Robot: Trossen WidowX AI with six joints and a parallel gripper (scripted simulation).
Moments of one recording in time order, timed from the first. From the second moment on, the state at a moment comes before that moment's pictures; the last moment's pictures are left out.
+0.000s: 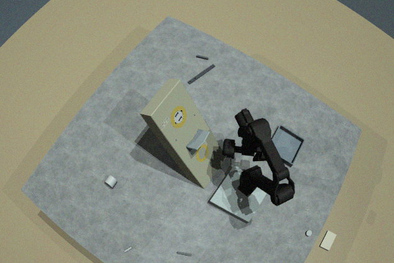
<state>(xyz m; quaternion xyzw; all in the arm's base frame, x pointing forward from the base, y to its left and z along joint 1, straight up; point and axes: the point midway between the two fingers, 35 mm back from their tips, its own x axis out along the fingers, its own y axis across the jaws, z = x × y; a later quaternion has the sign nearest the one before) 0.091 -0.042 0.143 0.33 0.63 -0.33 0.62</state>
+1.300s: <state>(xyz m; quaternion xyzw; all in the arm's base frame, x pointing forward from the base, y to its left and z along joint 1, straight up) 0.274 0.046 0.308 0.61 0.27 -0.13 0.73</state>
